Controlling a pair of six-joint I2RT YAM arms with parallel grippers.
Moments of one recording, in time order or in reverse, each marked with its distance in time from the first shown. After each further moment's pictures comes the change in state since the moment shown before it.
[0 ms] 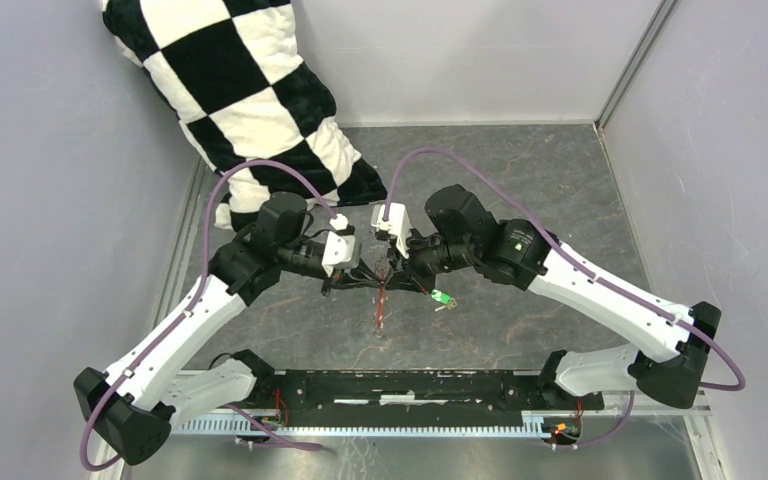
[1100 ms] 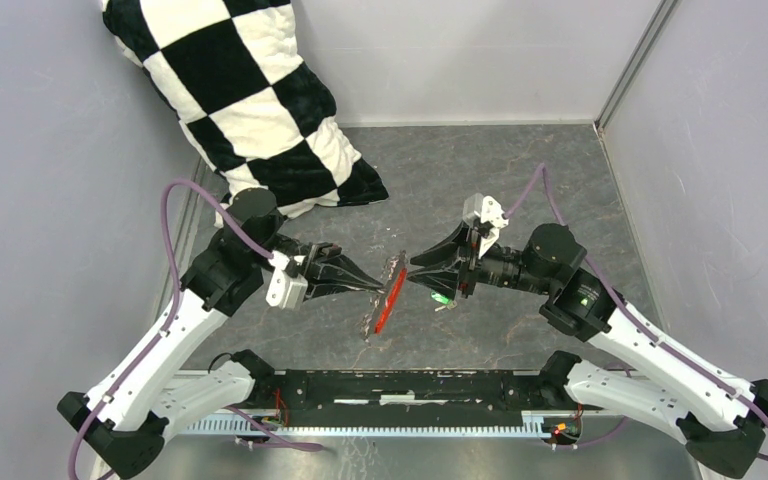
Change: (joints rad) left arm -0.006 -0.090 0.071 0.154 0.355 0.284; right arm -0.119 -0.466 -0.474 0.632 -0.040 0.339
